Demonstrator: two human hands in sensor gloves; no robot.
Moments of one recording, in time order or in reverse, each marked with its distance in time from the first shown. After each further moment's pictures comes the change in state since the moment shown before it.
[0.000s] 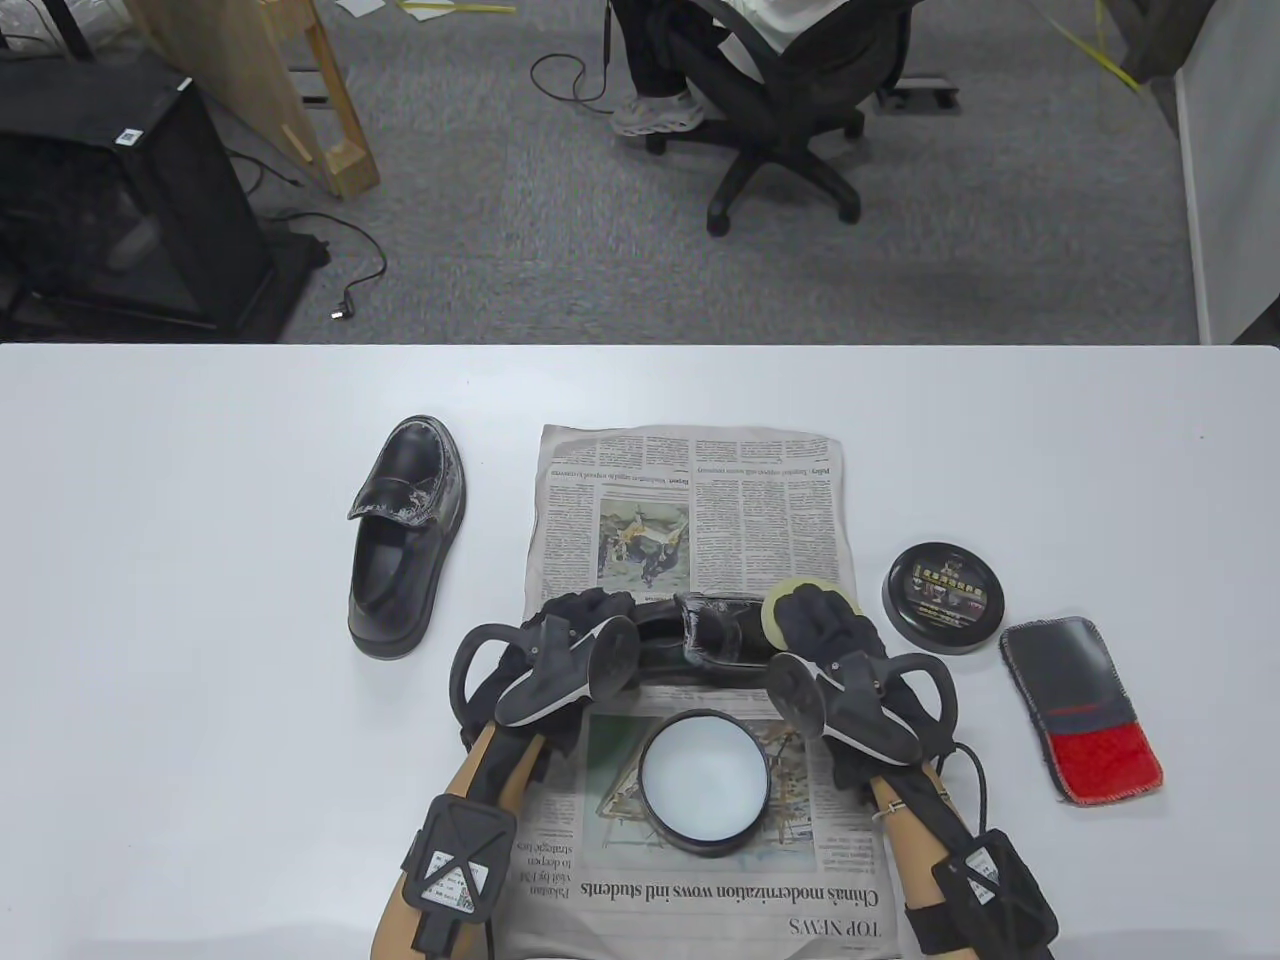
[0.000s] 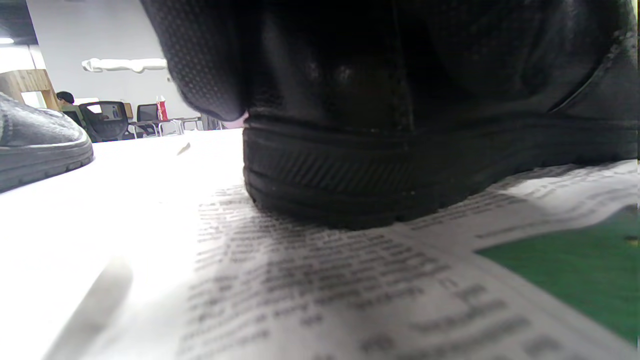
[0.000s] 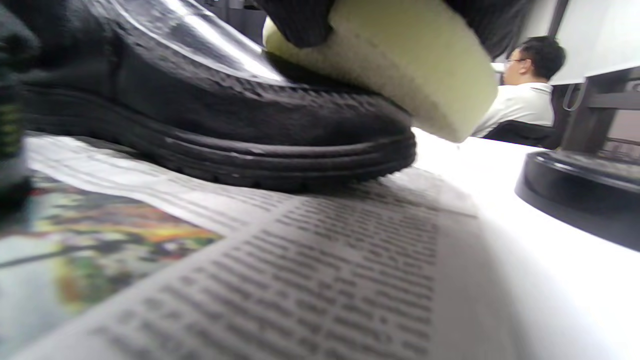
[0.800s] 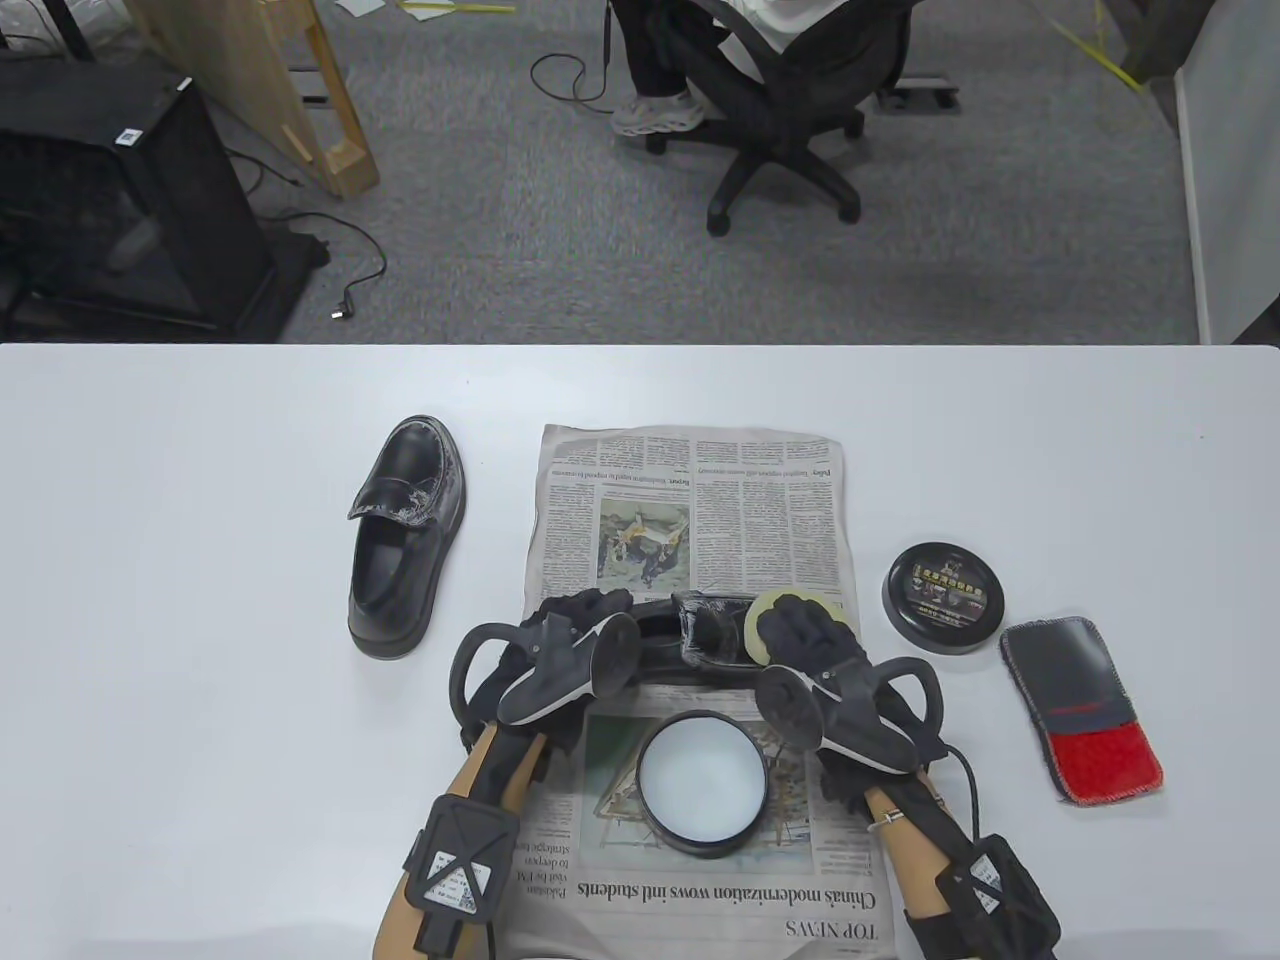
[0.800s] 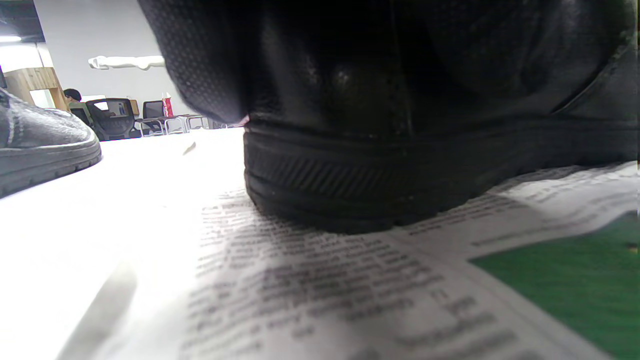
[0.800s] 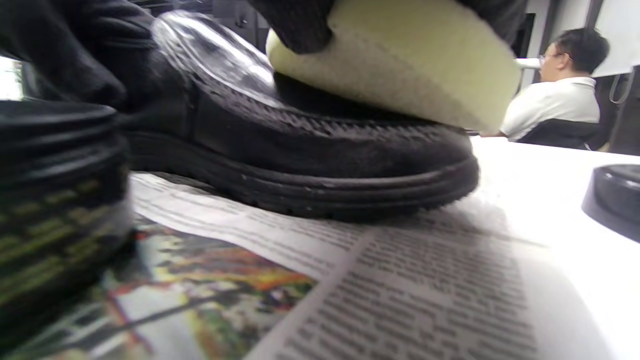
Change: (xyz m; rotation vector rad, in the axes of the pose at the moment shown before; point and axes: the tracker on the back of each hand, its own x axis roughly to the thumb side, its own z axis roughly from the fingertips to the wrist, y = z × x) left_hand 0.001 0.001 -0.001 -0.019 0.012 -0.006; right_hand 0.013 -0.013 0.004 -0.022 -0.086 -0.071
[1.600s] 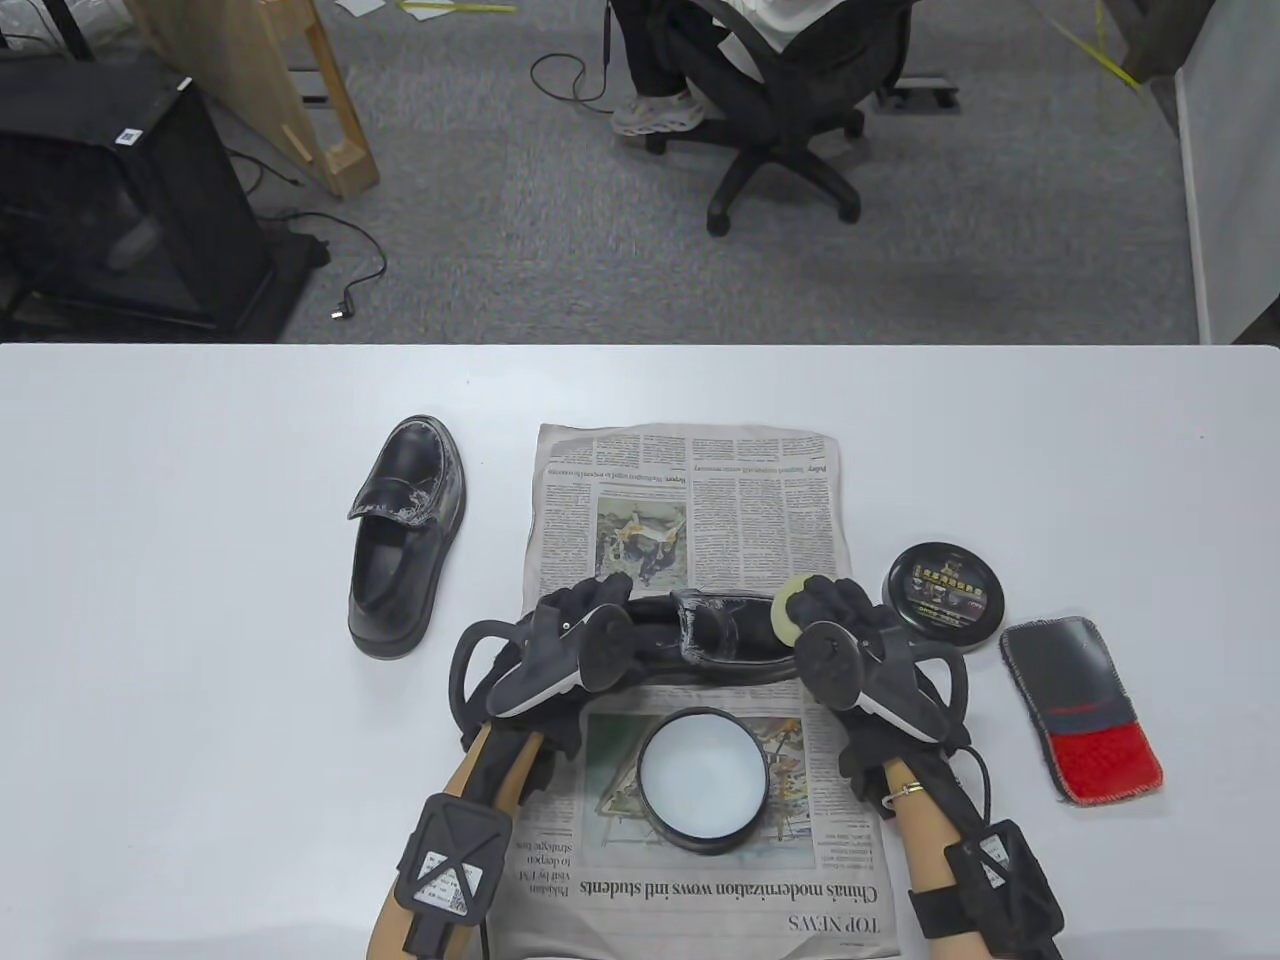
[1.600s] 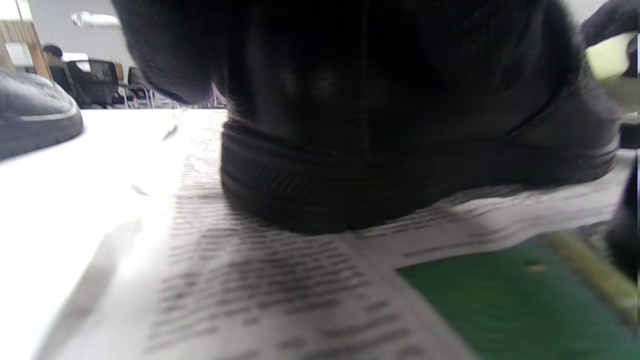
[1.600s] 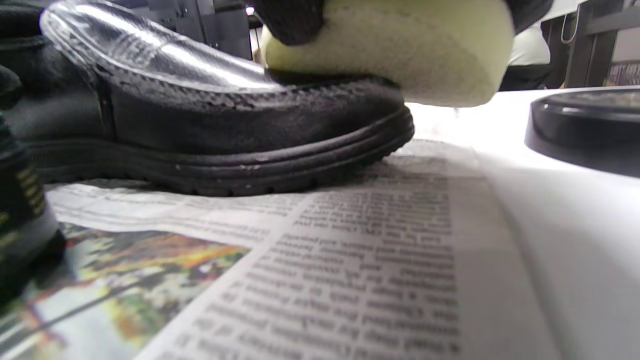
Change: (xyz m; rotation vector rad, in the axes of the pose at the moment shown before) left_hand -0.002 0.005 0.001 -0.057 -0.022 0.050; right_hand -0.032 0.012 -0.010 0.108 0.107 -0.127
